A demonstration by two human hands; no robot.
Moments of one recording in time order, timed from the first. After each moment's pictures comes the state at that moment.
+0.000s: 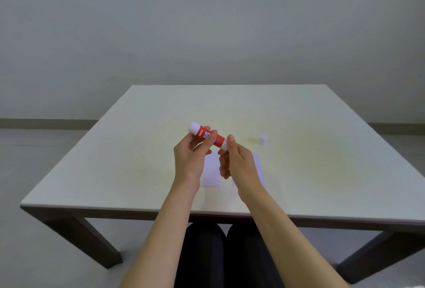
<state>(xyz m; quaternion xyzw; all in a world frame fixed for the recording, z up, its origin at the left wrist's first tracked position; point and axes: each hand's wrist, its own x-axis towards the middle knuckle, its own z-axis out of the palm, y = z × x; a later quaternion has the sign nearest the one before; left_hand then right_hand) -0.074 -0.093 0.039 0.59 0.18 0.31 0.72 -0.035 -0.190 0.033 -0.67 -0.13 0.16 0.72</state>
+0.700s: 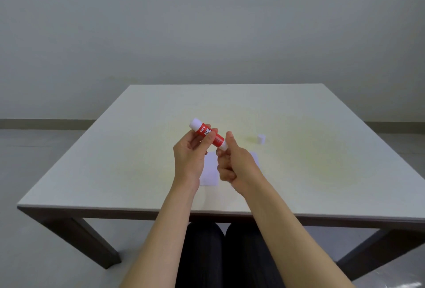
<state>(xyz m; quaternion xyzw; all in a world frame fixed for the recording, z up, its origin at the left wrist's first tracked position) -0.074 -0.095 0.041 0.61 0.16 0.31 0.71 -0.027 -0.193 0.044 -0.58 -0.04 0.32 0.74</state>
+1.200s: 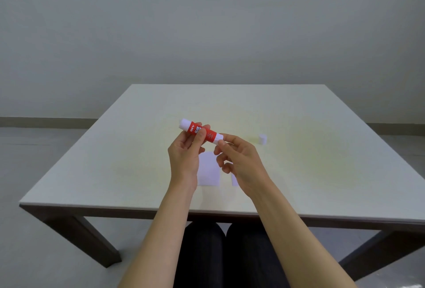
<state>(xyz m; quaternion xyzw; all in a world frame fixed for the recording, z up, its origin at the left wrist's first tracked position) -0.077 -0.089 0.039 0.57 0.18 0.34 0.73 -0.031 -0.201 0.046 -0.60 -0.18 0.22 0.74</state>
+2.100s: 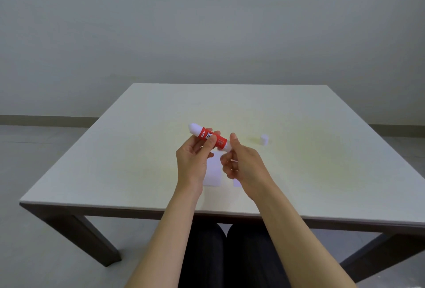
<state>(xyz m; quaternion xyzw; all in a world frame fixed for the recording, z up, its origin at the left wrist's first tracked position) -0.076 -0.097 0.032 0.58 0.16 0.32 0.73 -0.025 -0.202 0.039 -0.63 -0.11 0.26 0.72</state>
